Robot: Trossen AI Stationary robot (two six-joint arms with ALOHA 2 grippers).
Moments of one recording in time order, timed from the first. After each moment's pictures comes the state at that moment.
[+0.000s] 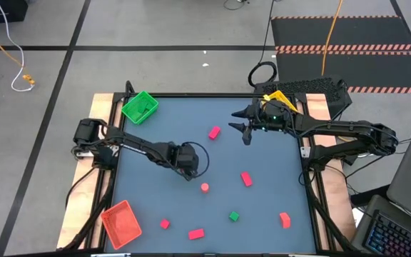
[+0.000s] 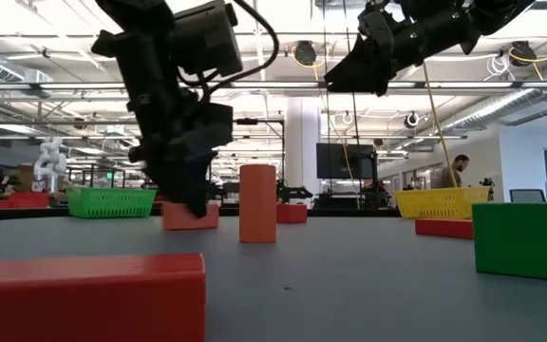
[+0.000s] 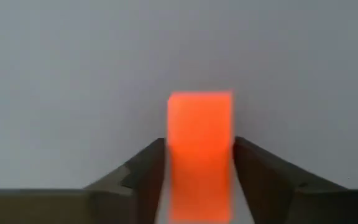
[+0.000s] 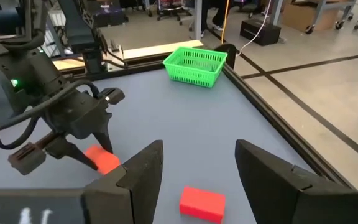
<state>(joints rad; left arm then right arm) -0.11 1.77 1.03 -0.54 -0.29 -0.74 -0.32 1.14 0.70 0.11 -0.05 0.03</state>
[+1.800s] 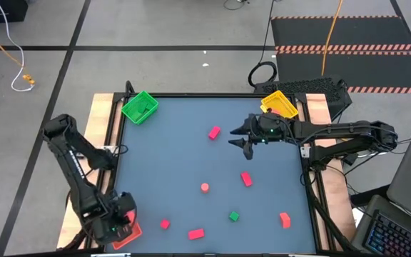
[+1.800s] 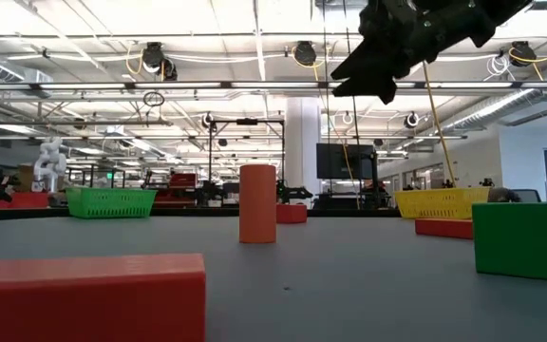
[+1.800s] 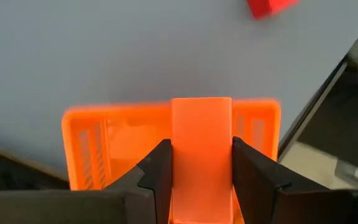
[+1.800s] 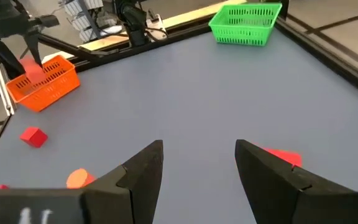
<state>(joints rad) -1.10 1.42 1.02 -0.96 -0.09 -1.66 -0.16 1.14 0.69 0.01 -0.05 0.22</state>
